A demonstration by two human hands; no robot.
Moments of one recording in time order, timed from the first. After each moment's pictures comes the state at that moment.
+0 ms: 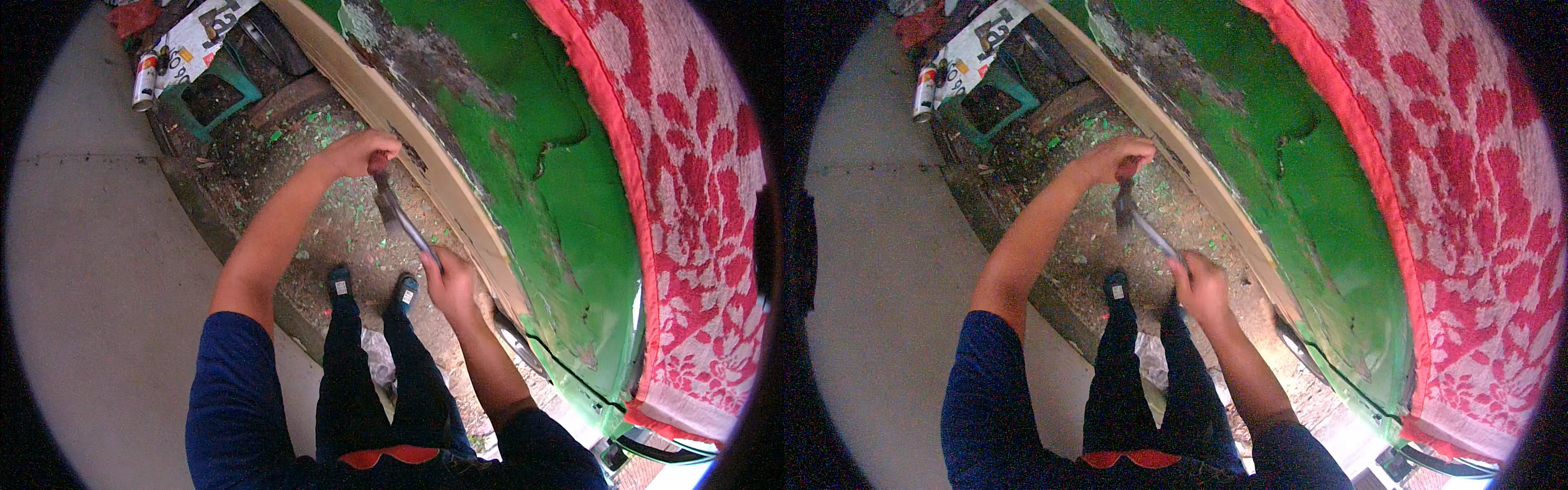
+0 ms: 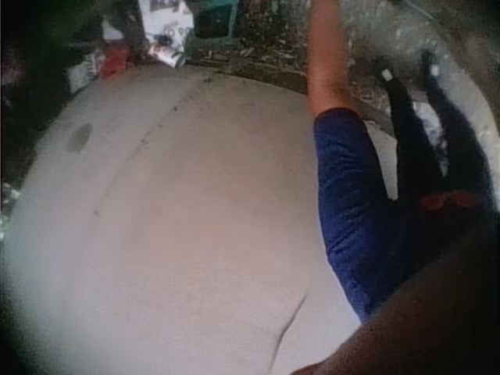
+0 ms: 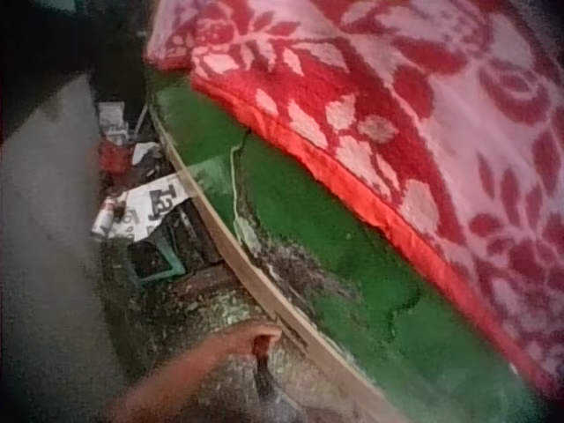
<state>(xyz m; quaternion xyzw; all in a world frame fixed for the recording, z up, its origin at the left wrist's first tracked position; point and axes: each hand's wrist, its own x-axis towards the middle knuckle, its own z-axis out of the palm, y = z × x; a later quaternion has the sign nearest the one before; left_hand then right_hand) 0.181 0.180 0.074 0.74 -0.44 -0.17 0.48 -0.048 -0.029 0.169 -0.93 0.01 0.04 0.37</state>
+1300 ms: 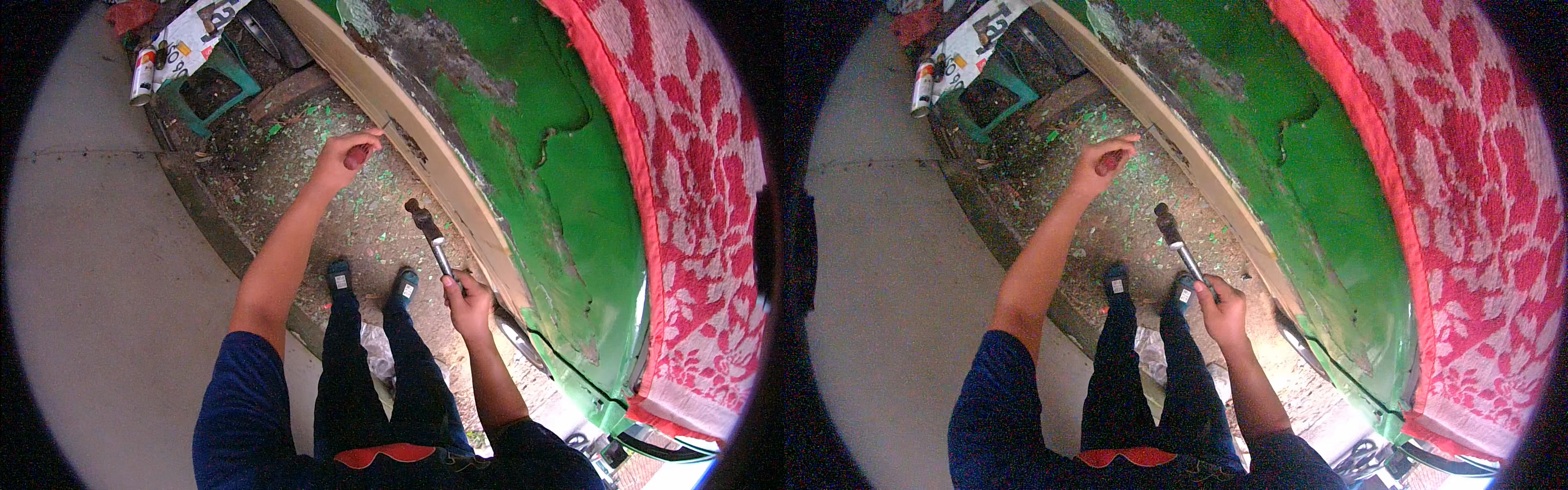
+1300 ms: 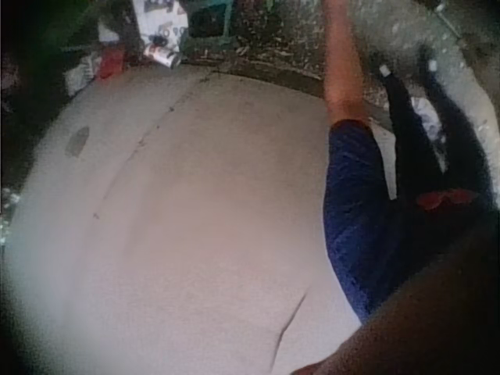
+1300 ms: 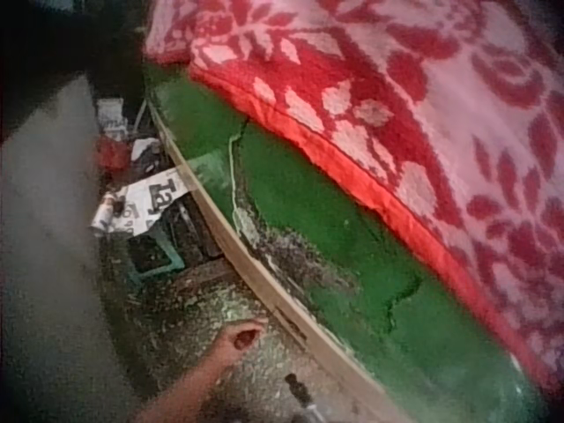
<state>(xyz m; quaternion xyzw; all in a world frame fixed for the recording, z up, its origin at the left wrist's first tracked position) 0.126 0.186 0.039 0.74 -0.19 0.01 0.65 -0.108 -0.060 0.165 -0.84 0.18 0.12 0.50</state>
